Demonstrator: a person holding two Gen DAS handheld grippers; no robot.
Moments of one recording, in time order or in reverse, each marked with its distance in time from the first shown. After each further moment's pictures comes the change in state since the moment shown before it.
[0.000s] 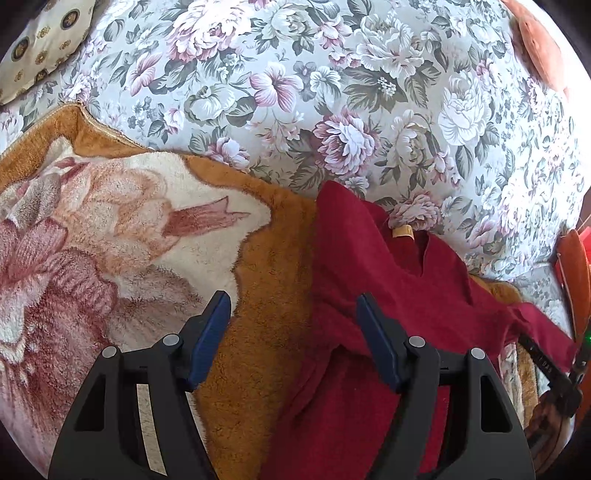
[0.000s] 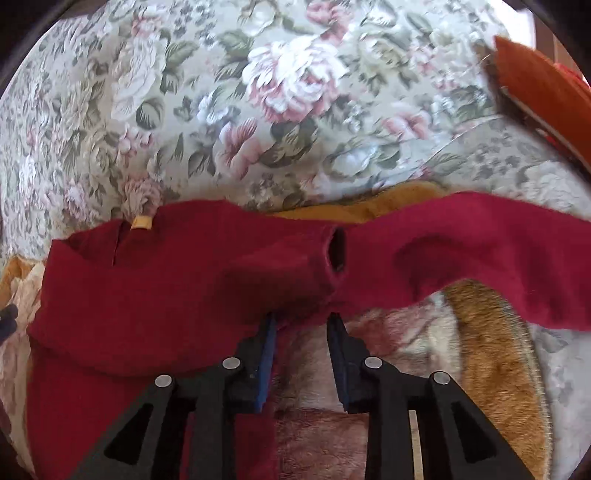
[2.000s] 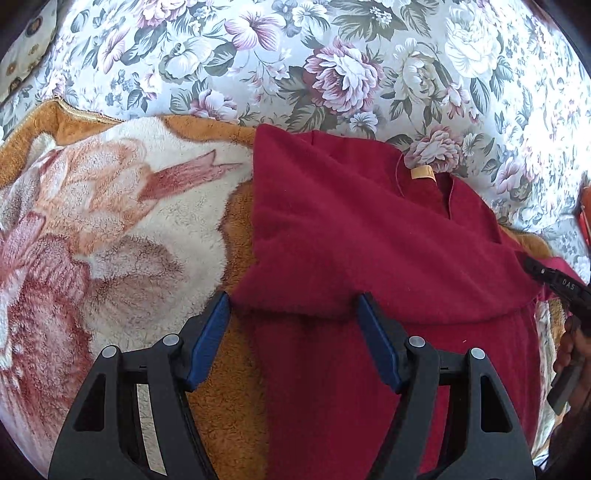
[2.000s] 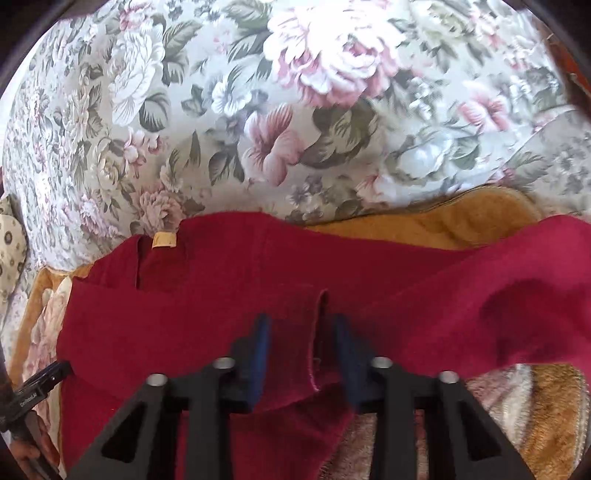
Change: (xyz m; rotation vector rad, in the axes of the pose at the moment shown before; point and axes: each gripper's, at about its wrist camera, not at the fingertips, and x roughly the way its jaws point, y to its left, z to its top) left arm 0.038 -0.014 -0.013 0.081 0.135 0.092; right arm 0.077 0.015 0.040 0.005 0.119 0.258
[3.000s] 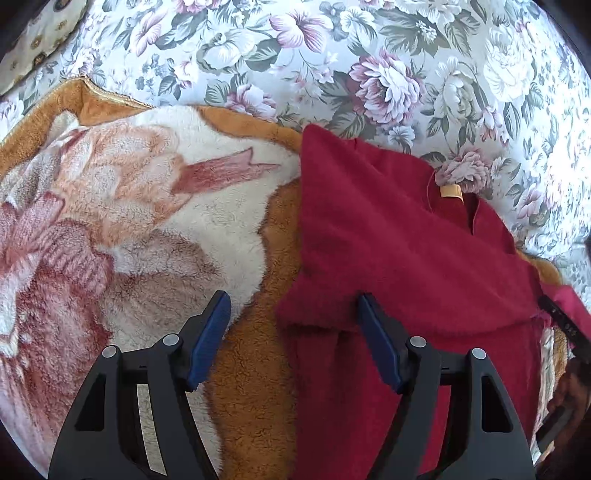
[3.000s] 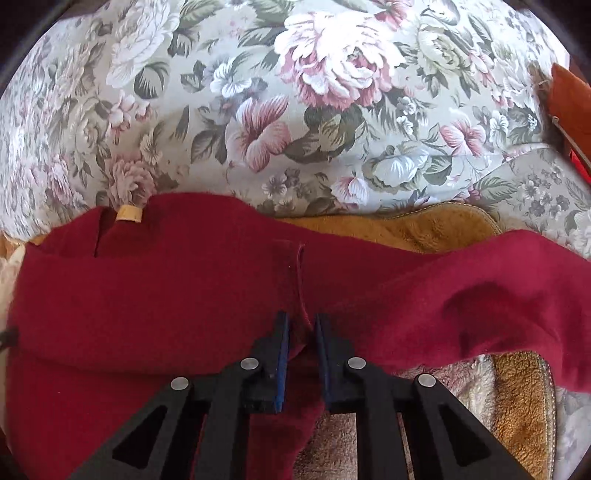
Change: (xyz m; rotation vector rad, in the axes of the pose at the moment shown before) left arm 0.001 0.020 0.005 -0.089 0.003 0.053; right arm -0.016 0.020 -0.017 -0.056 -0.020 -0.200
